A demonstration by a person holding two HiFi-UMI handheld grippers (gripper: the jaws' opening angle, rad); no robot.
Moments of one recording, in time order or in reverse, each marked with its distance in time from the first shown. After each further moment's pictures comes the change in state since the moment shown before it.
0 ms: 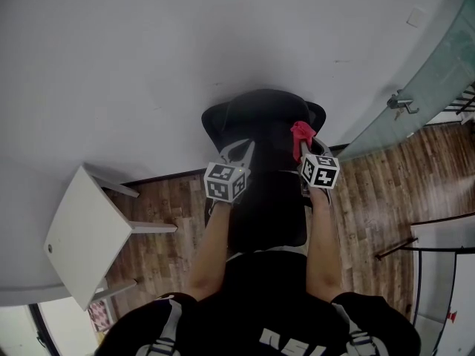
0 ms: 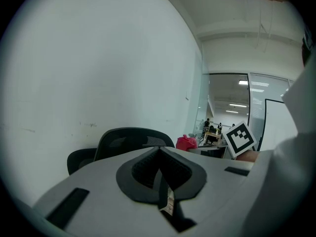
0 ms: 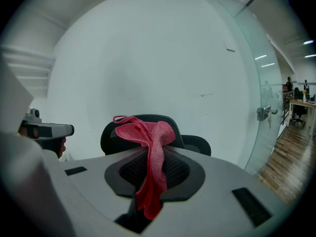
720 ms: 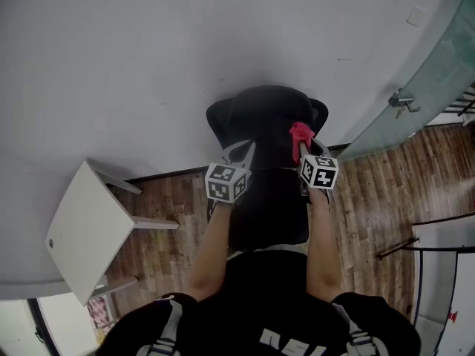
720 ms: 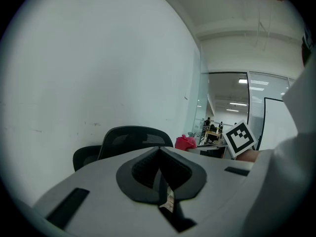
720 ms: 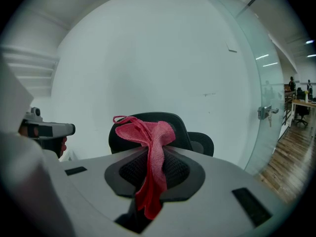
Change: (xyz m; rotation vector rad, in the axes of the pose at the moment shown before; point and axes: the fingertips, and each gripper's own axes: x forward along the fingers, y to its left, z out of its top) left arm -0.027 -0.008 -0.009 0.008 0.009 0.013; right arm -0.018 0.021 -0.012 -0.011 0.009 0.026
